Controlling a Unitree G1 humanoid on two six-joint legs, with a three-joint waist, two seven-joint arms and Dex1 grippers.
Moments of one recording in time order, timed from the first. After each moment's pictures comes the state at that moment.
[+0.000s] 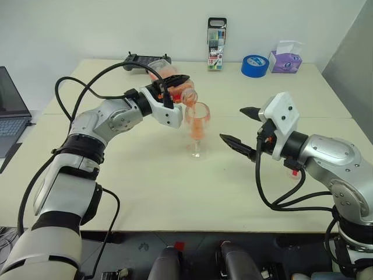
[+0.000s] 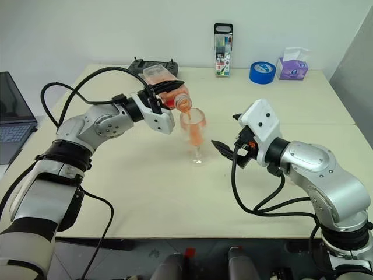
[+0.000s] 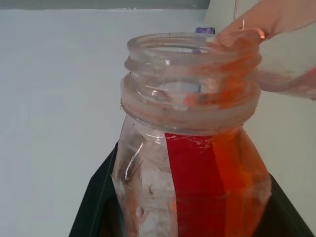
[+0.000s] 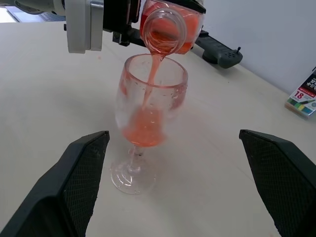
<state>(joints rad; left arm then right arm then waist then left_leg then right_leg) -1.12 0.66 -0.35 0.83 0.72 -0.89 -0.09 -0.55 -0.61 0.00 -0.70 0.49 1.00 0.48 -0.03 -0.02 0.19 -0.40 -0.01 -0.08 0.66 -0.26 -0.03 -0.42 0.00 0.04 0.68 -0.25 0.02</state>
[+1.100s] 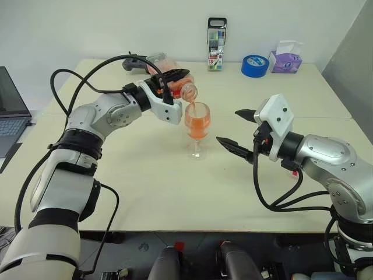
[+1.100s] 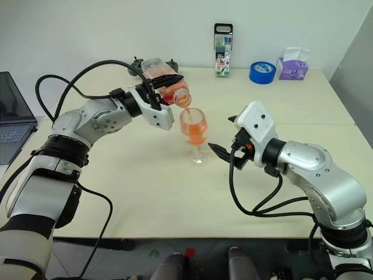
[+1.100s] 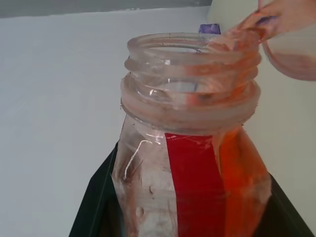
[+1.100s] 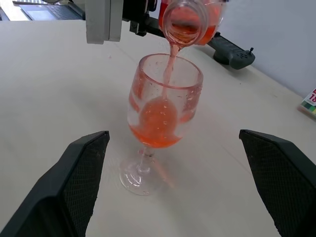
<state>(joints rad) -1.15 0.67 -0.36 0.83 0.76 -0.88 -0.07 -0.56 -0.62 0.02 -0.69 0.50 0.99 0.50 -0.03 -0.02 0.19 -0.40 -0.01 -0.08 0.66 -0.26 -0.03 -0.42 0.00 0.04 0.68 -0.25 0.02</state>
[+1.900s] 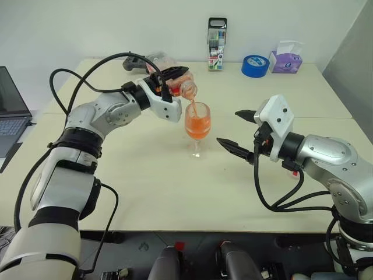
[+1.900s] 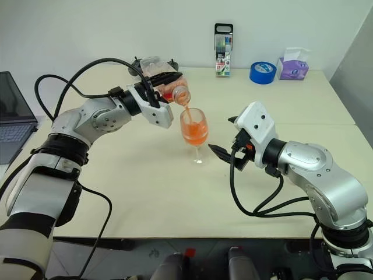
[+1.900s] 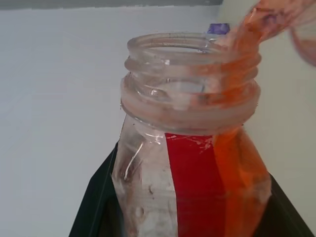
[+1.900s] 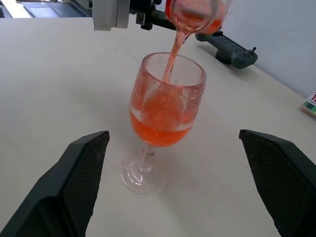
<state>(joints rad) -1.17 0.63 -0.32 0.88 0.64 -0.87 -0.11 -0.56 -0.63 0.02 -0.70 0.51 0.99 0.50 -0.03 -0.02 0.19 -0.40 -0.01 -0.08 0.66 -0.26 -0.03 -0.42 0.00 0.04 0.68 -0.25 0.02</state>
